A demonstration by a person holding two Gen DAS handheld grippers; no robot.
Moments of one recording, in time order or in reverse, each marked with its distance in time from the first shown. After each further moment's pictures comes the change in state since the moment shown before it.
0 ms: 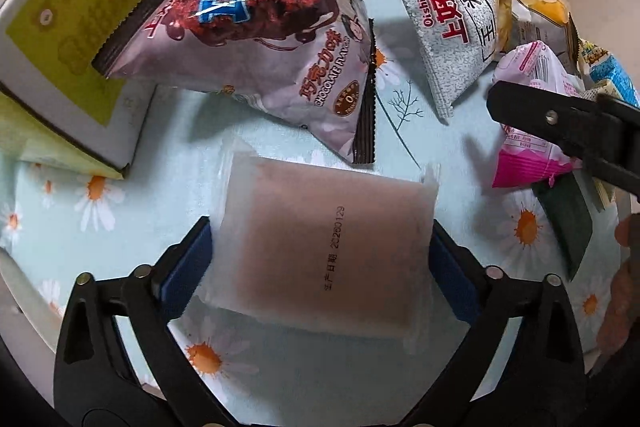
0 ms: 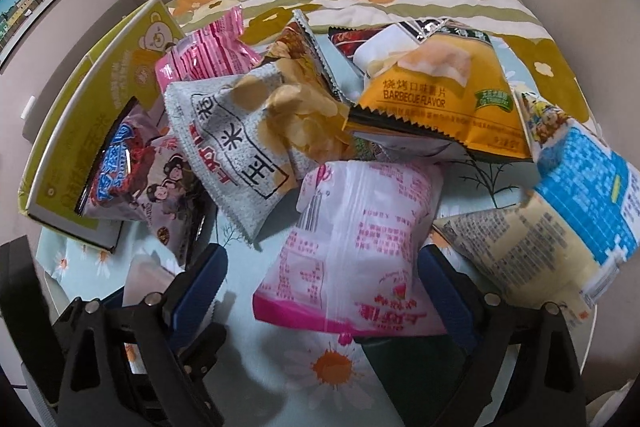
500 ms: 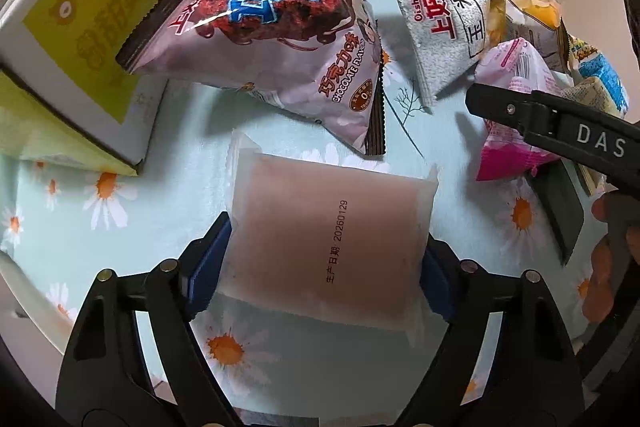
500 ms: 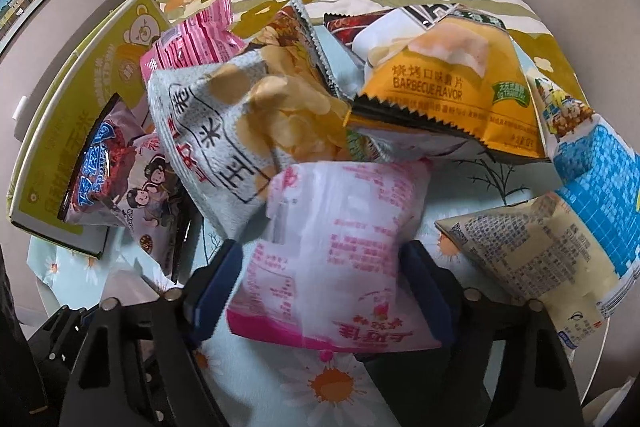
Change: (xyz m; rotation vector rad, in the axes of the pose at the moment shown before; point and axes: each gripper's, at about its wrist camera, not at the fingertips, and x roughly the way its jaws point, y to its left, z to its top) left arm -0.003 0.026 0.019 0.006 0.015 -0.033; right arm 0.017 -0.001 0.004 0.000 0.018 -0.026
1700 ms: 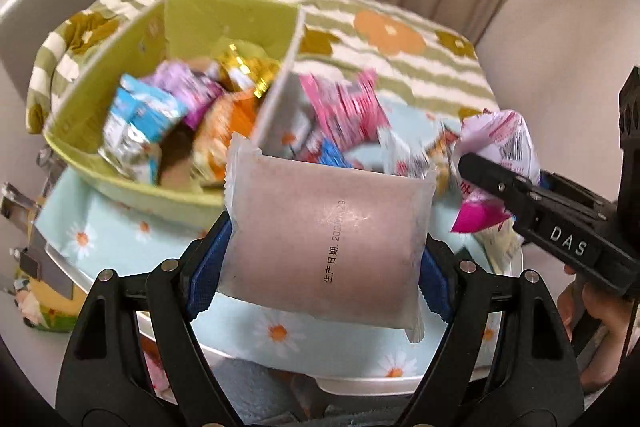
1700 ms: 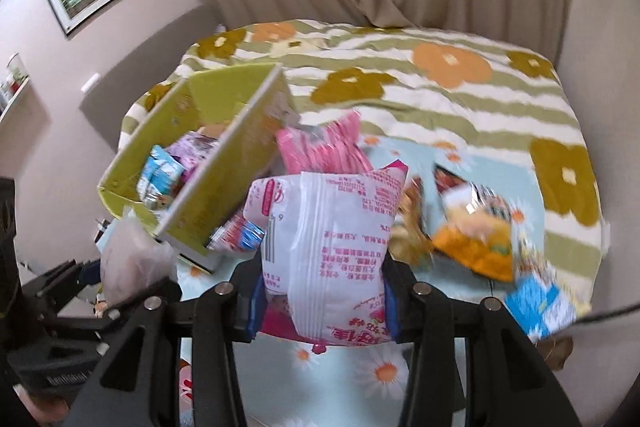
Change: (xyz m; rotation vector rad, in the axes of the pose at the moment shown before) left arm -0.188 0.049 0.016 -0.170 -0.250 -0.049; right arm -0.130 0.075 0.030 -0.241 -0.174 0.147
